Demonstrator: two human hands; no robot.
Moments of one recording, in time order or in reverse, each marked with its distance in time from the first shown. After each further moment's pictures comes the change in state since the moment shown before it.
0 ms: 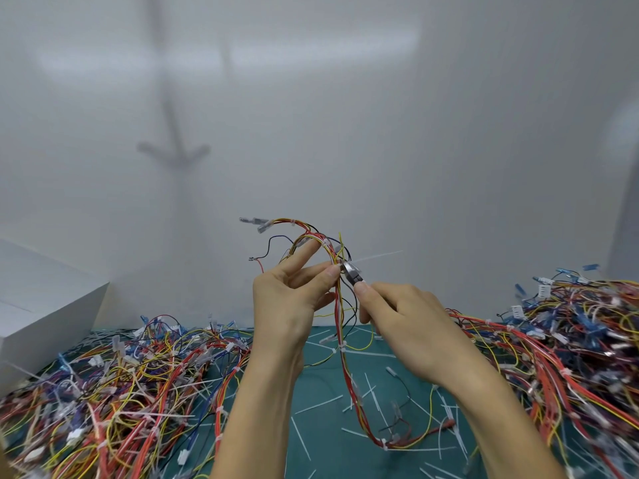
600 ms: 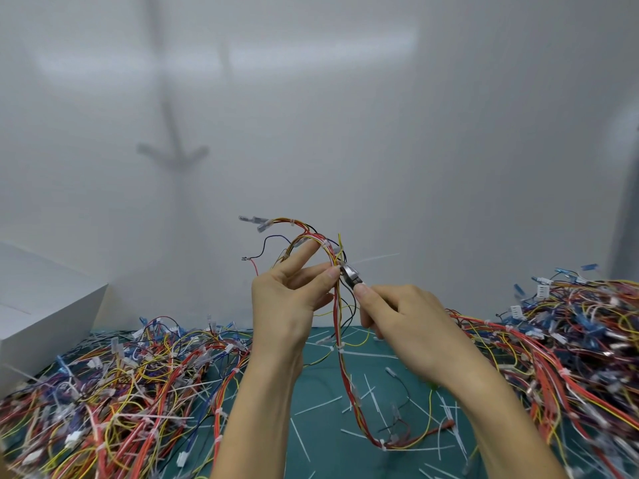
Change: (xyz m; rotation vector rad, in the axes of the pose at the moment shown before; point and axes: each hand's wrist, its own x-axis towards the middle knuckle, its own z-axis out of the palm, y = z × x) left_hand 0.001 -0.003 -0.001 0.038 0.016 0.010; right_hand 0.001 0.002 0.000 0.029 -0.019 -0.008
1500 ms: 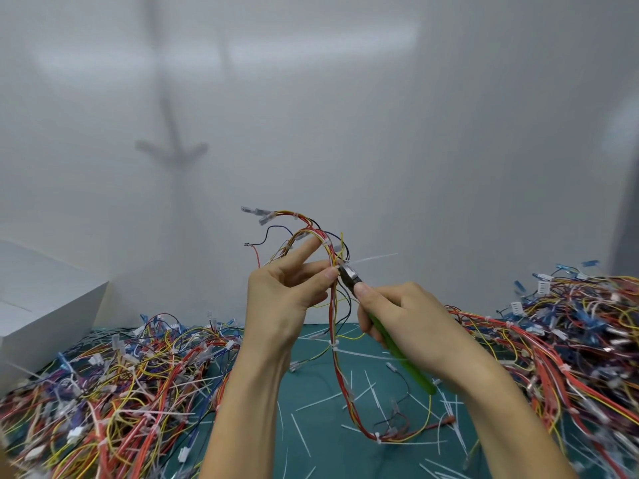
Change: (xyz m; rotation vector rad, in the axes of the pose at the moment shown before) left_hand 0.004 0.000 -0.010 0.087 -0.079 0.029; right_hand 0.000 -0.001 -0.001 0.122 -0.079 0.068
